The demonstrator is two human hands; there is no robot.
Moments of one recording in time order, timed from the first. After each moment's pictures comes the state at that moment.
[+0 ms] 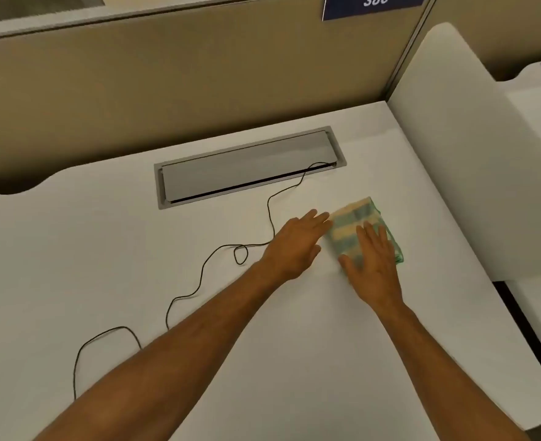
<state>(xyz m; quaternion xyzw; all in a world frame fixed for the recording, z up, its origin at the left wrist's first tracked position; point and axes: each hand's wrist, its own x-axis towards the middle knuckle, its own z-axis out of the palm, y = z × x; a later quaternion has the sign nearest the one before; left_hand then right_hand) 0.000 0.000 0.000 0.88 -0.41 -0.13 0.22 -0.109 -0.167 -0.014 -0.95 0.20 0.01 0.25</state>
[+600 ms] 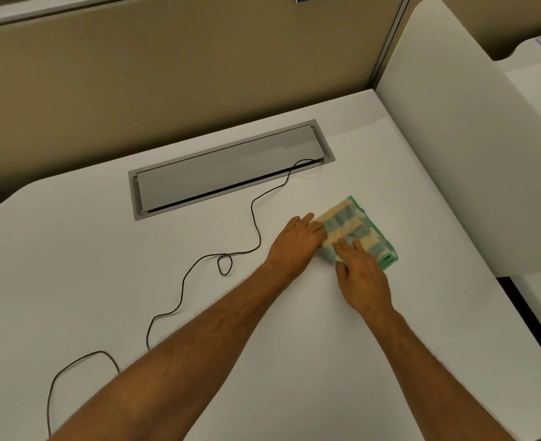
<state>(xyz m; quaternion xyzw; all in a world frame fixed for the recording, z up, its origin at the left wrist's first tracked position) 0.015 -0.045 -0.045 0.88 -0.46 -0.10 0.11 -0.106 -0.169 -0.041 -0.95 0.20 0.01 0.24</state>
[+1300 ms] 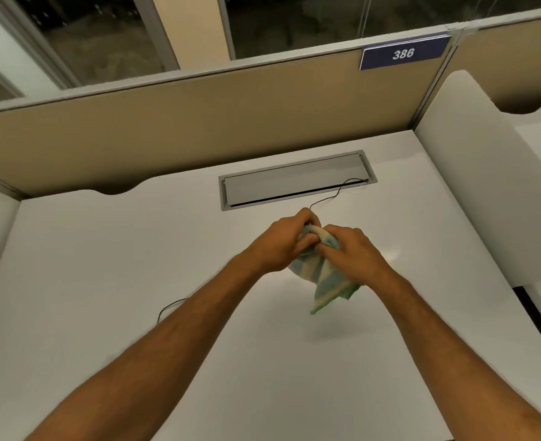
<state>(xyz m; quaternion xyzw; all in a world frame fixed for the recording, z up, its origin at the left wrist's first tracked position) -0.028 0.120 0.129 0.85 -0.31 -0.19 0.37 -0.092 -0.058 0.124 -0.92 0.05 0.11 0.37</state>
